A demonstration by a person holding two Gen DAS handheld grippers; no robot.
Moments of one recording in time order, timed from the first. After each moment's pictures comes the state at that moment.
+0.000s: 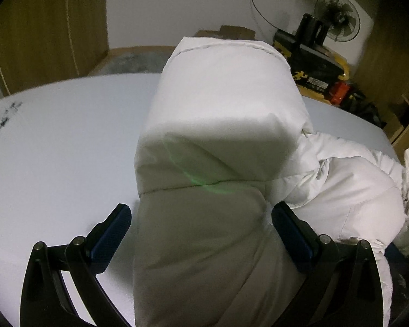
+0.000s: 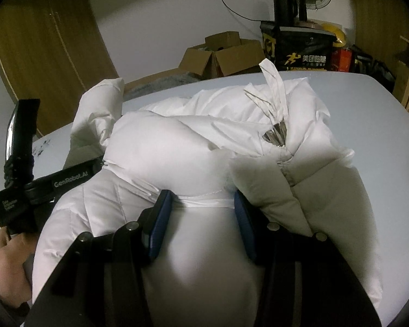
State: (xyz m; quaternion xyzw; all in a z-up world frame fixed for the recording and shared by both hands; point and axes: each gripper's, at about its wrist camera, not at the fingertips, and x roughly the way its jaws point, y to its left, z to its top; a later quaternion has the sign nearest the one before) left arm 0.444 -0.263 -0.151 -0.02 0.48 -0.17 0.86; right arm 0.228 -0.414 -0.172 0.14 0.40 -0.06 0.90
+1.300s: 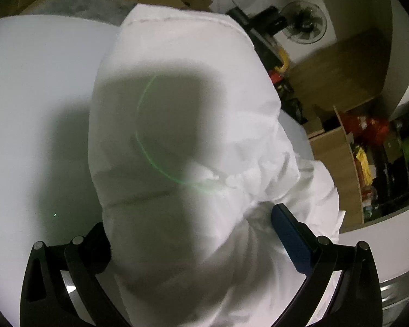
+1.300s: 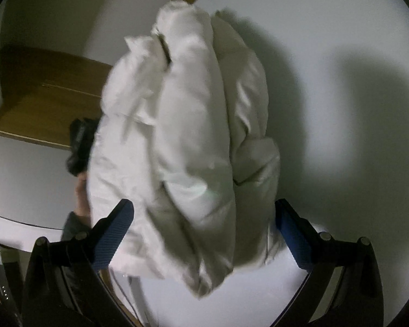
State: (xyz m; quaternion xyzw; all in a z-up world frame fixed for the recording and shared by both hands) left arm 0.497 -0.244 -0.162 -0.18 0.57 -0.35 0.72; right arm 0.092 -0.481 -0.208 0.47 0.46 0.05 0.75
